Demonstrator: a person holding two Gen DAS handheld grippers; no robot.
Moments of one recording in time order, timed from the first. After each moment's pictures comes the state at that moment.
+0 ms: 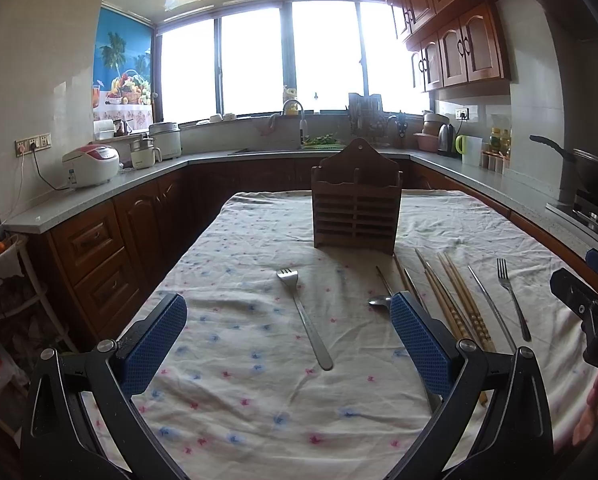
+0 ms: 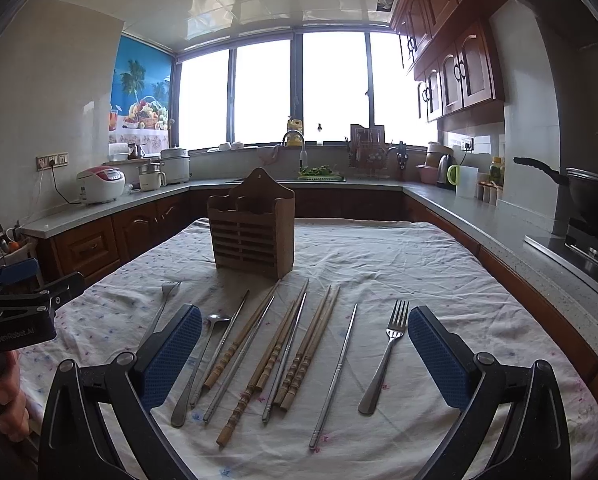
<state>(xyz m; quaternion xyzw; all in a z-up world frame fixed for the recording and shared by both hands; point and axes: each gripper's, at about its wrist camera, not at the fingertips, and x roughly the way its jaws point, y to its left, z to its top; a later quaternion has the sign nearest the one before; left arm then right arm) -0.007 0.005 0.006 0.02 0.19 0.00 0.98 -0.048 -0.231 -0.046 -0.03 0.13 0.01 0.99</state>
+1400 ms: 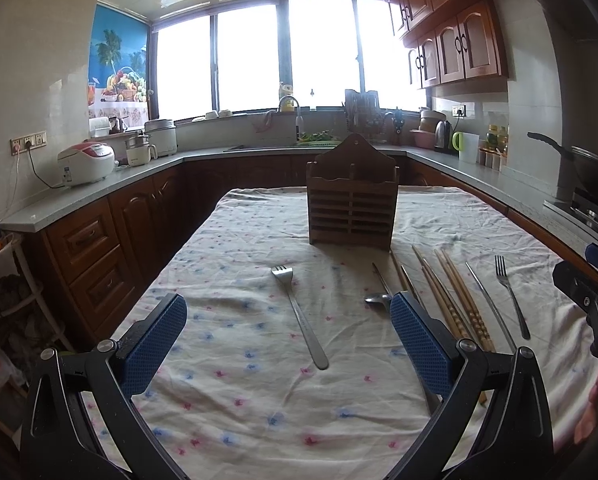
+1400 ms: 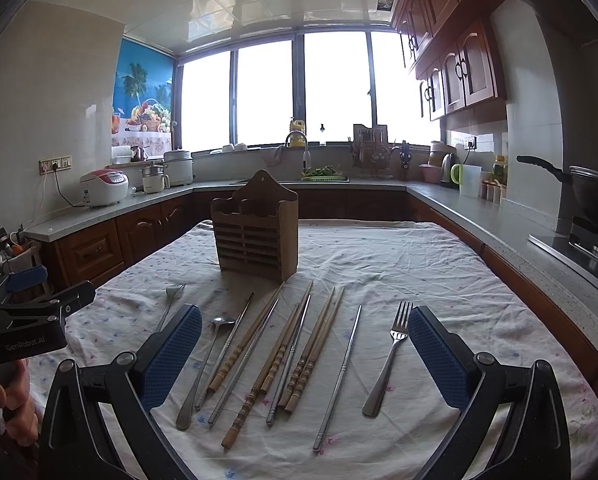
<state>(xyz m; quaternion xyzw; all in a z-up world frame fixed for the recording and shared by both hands) -0.002 -0.001 0.003 0.02 0.19 -0.01 0.98 -0.048 -0.228 -0.046 -0.02 0.13 0.02 0.99</state>
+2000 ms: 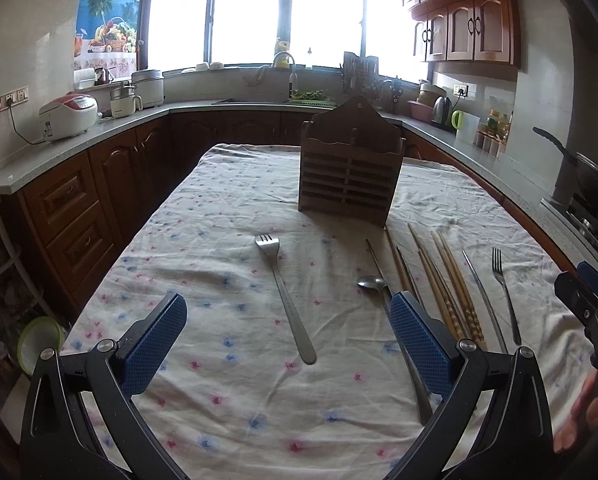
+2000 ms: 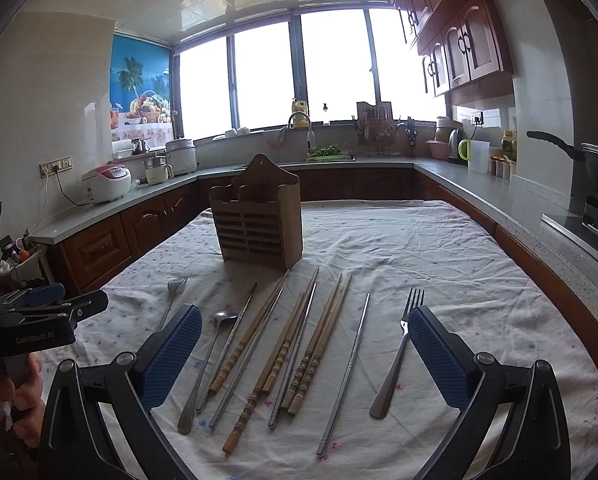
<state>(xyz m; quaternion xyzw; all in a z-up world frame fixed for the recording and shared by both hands) 0.044 0.007 -0.003 -0.02 0.28 -0.04 0.96 -0.020 -0.243 -0.044 0.01 0.18 0.03 0.98</state>
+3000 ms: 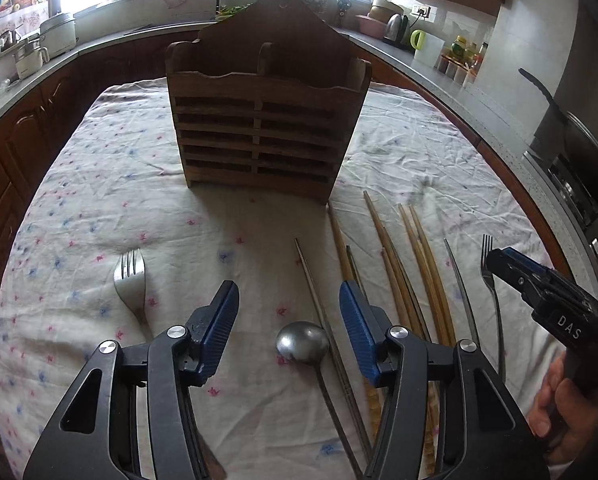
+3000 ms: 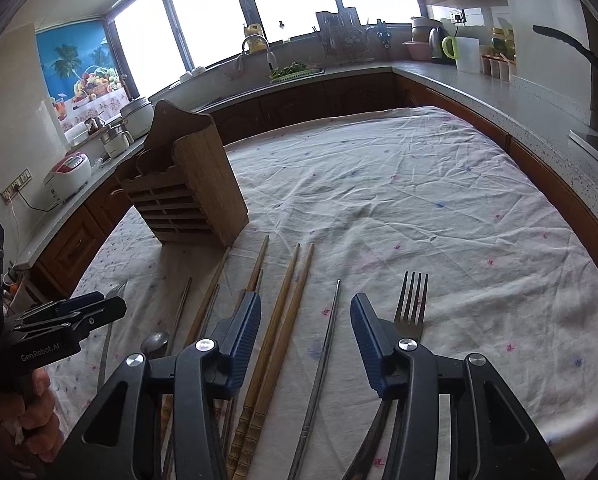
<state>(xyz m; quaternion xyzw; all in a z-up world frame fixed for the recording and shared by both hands) 0.198 -0.067 -0.030 0.00 0.44 -0.16 0.88 0.118 -0.302 -0.067 0.09 0.35 0.02 0.93</state>
